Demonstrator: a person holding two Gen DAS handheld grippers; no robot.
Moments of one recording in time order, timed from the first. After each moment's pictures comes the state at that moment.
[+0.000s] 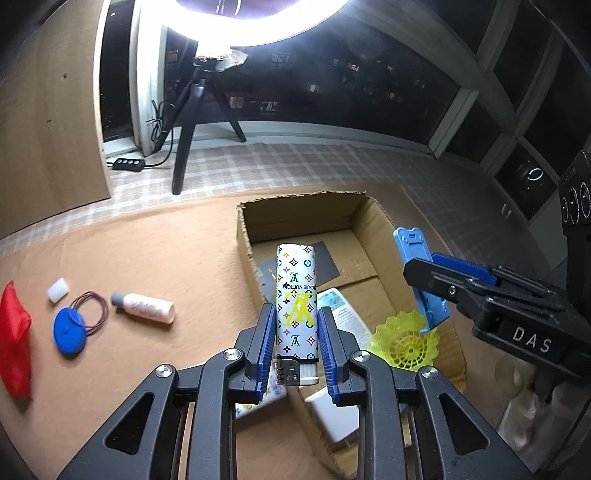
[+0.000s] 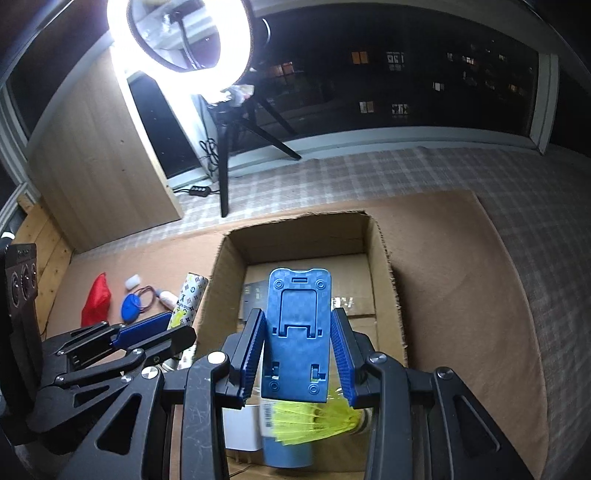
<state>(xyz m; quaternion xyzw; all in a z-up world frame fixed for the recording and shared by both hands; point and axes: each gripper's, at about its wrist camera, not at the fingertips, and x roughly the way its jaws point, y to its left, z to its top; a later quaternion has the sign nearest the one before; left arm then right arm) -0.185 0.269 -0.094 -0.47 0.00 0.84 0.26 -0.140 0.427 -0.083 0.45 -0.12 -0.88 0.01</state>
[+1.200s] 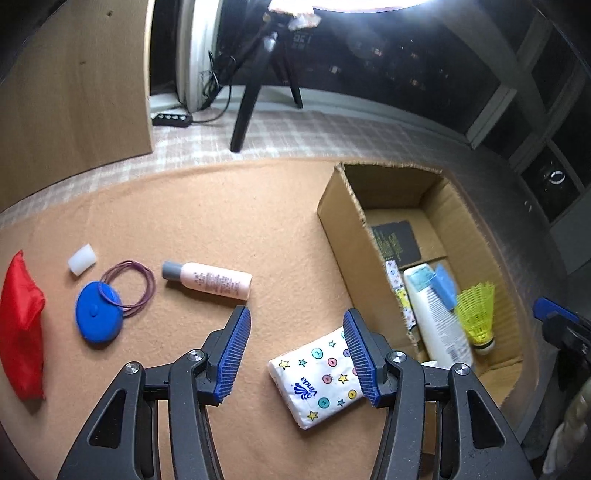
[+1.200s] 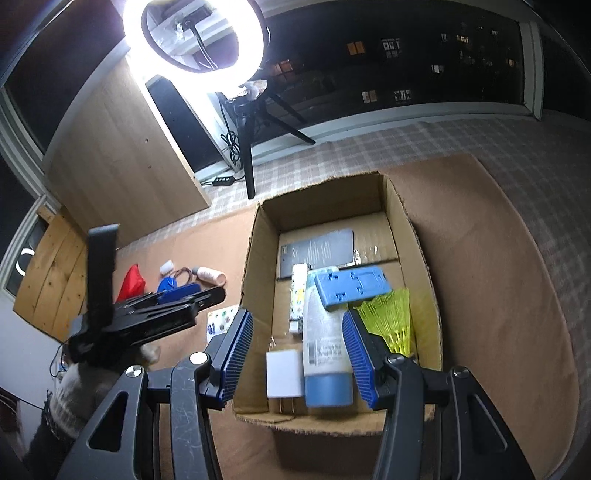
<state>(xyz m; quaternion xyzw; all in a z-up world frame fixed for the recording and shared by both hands) -0.221 0.204 -0.141 -0.52 0.00 0.83 0.22 -0.083 0.406 -0.076 0.45 -0.18 -0.87 0.03</state>
